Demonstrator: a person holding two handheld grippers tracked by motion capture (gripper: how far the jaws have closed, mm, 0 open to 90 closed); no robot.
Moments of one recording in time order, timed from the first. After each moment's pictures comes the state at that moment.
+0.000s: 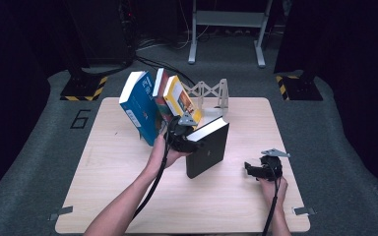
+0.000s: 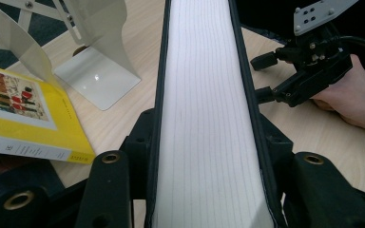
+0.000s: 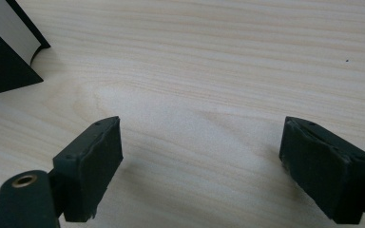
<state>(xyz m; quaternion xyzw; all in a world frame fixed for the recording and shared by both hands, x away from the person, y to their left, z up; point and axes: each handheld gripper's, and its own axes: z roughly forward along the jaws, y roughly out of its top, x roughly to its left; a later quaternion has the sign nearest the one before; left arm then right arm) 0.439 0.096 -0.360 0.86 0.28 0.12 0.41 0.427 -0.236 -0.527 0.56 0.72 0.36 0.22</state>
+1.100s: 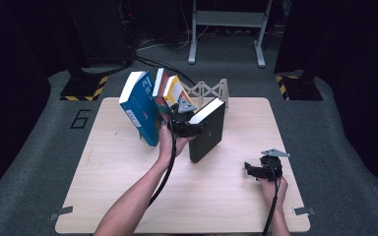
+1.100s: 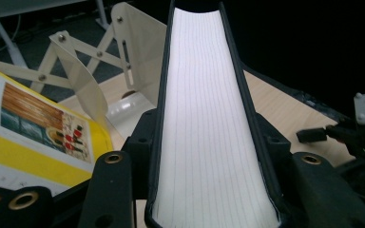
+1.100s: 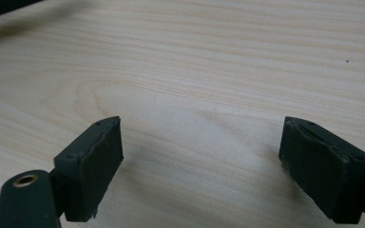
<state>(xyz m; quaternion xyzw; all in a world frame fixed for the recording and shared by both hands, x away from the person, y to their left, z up) 0.474 0.086 -0.354 0.77 0.36 0.19 0.48 0.427 -0.236 -0.528 0.56 0.72 0.36 0.22</state>
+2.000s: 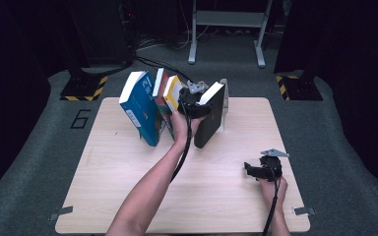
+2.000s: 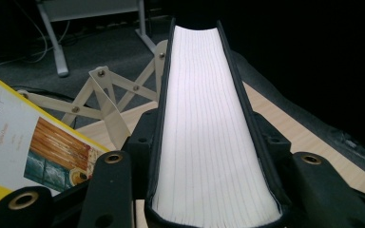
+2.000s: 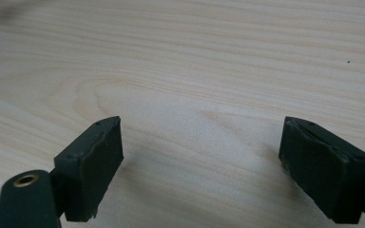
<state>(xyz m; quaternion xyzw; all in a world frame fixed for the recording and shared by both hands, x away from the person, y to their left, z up) 0.525 0.055 -0.344 0.73 0.42 0.24 0.48 0.427 -0.236 -0.527 0.55 0.72 0.35 0.22</state>
